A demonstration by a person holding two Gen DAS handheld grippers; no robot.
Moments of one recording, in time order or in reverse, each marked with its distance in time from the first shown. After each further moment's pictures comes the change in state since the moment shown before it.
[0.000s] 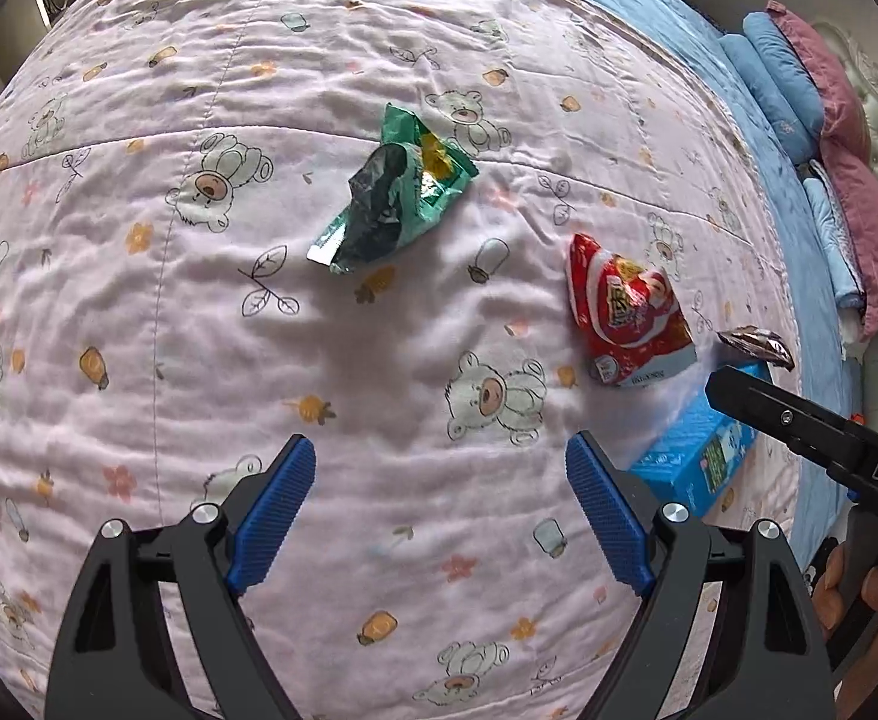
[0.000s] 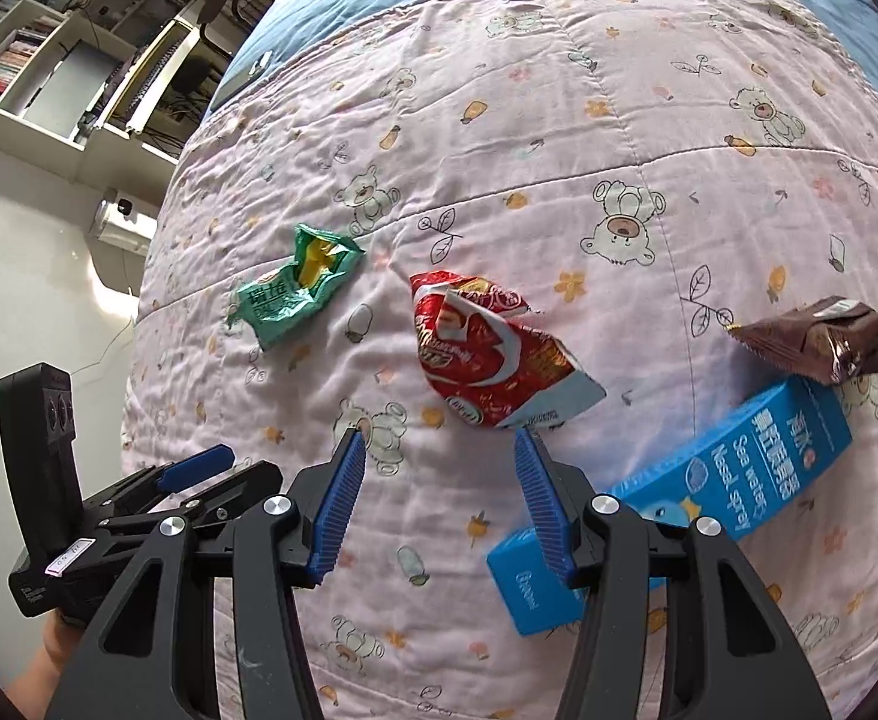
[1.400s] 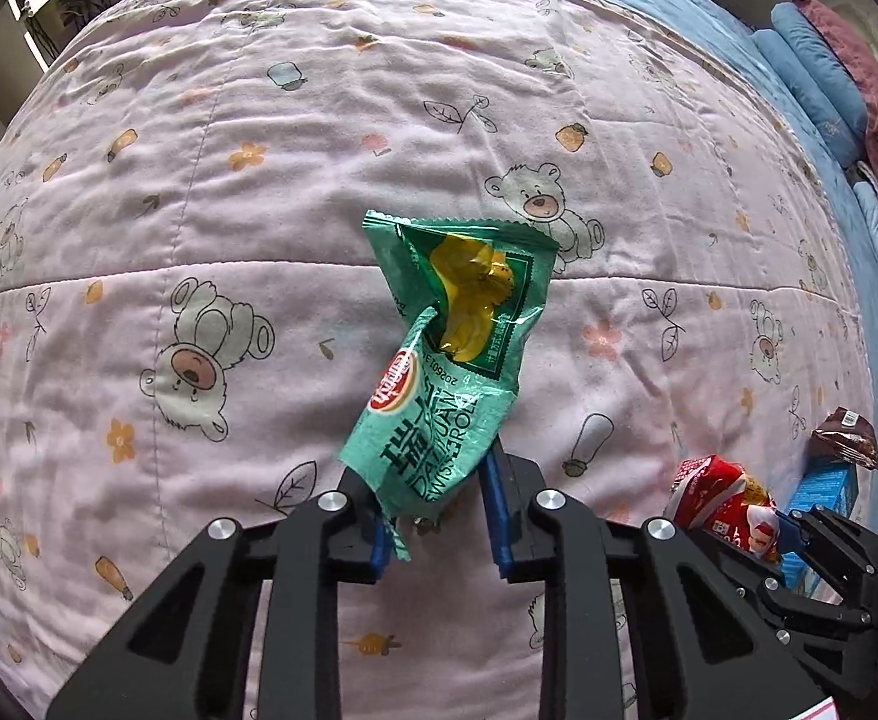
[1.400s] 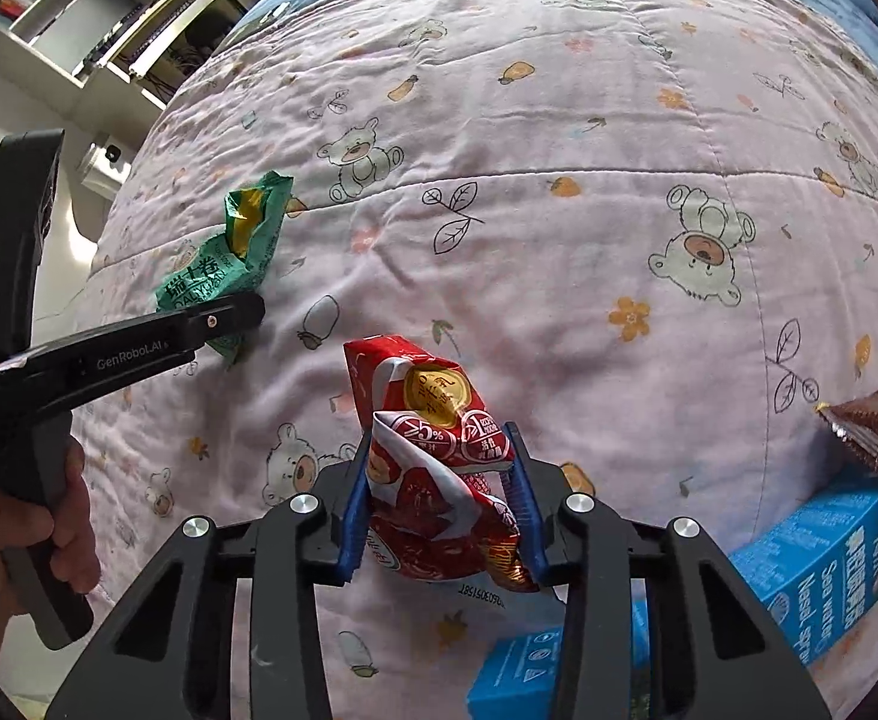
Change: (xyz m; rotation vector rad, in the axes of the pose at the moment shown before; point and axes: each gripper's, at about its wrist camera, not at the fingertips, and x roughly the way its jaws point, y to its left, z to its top) left arm 0.043 0.007 0.071 0.052 -0.058 0.127; right arm 0.061 0.010 0.000 -0.113 -0.017 -0.046
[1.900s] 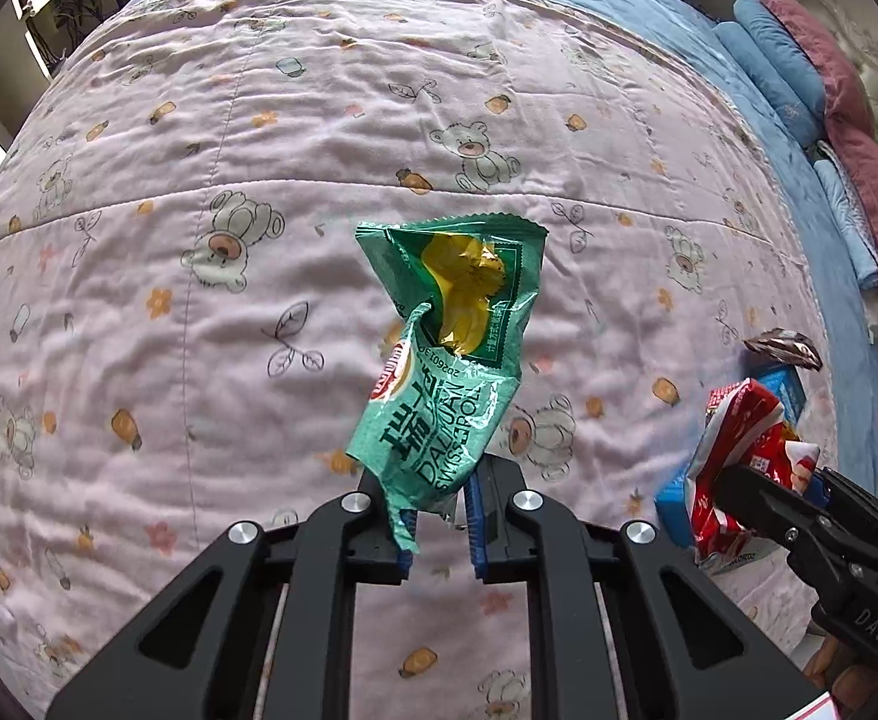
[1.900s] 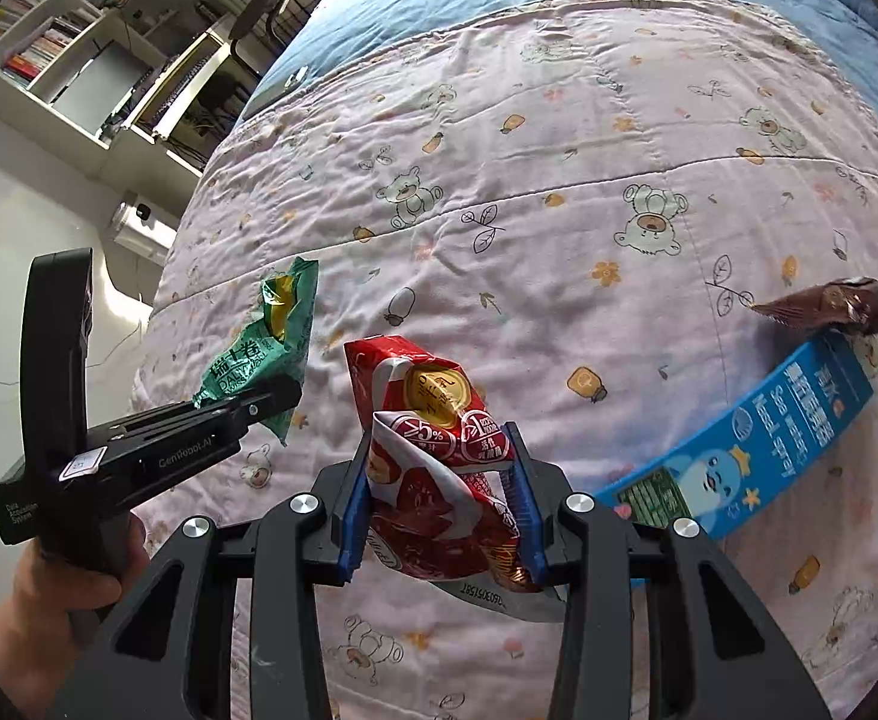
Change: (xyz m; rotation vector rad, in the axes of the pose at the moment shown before) left arm -0.062 -0.011 -0.070 0.028 -0.003 -0.058; right arm -0.081 0.019 -0.050 0.072 -0.117 0.053
